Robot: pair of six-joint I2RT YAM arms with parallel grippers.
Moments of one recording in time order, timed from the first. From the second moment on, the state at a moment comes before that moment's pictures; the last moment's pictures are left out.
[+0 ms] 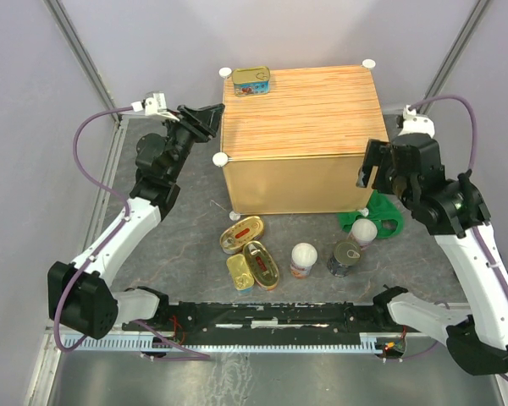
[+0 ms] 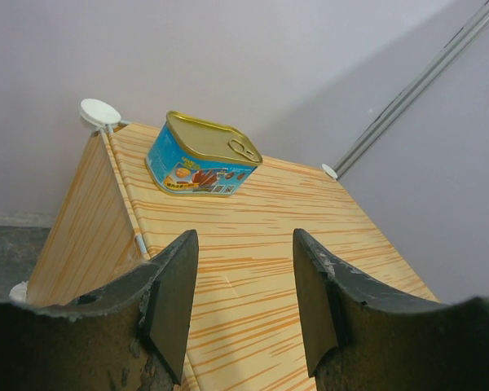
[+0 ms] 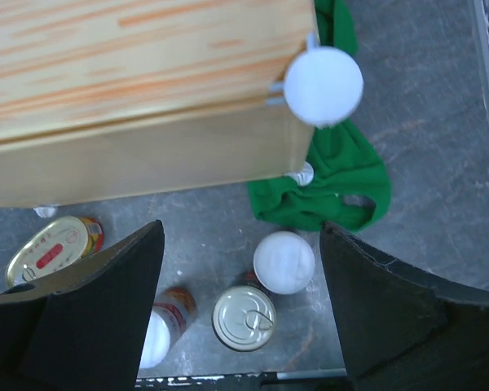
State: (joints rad) left arm -0.35 1.25 1.00 0.54 0.05 -0.63; right arm 0.42 1.07 1.53 -1.05 0.38 0.39
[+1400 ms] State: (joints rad) left arm -0.35 1.21 0.95 0.53 0.03 -0.63; right arm 0.42 0.95 0.89 -0.98 0.40 0.65
